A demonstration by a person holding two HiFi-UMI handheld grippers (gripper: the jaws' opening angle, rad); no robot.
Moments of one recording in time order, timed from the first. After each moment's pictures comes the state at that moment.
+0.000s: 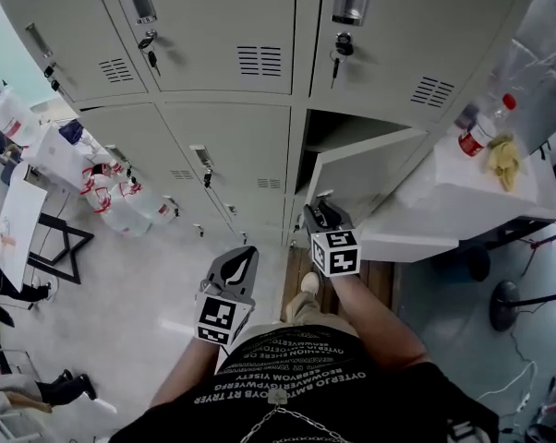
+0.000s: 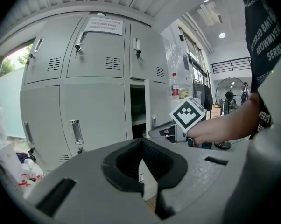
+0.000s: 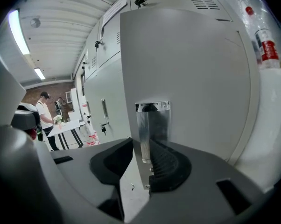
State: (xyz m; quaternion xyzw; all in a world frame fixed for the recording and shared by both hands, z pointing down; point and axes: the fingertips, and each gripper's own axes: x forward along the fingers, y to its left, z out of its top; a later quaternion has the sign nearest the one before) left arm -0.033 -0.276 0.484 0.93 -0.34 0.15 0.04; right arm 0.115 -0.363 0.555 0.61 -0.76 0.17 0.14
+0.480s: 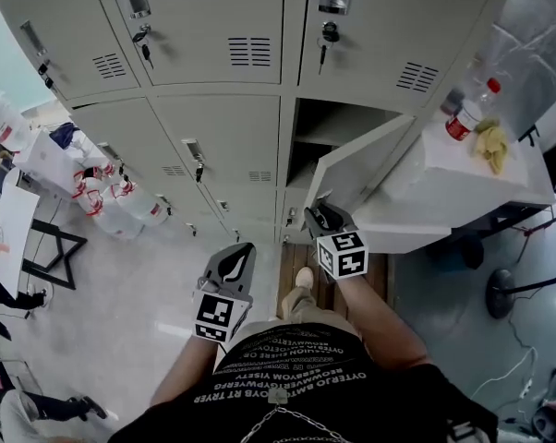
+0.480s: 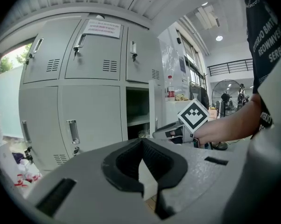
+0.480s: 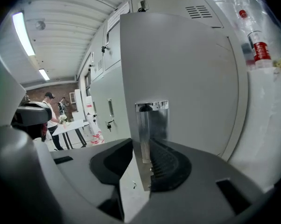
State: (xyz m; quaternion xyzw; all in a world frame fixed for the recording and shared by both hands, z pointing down) left arm -0.033 -0.257 0.483 0.94 -0.33 0.14 0.03; right arm 0.121 -0.324 0.554 0.60 -0.77 0.17 0.14
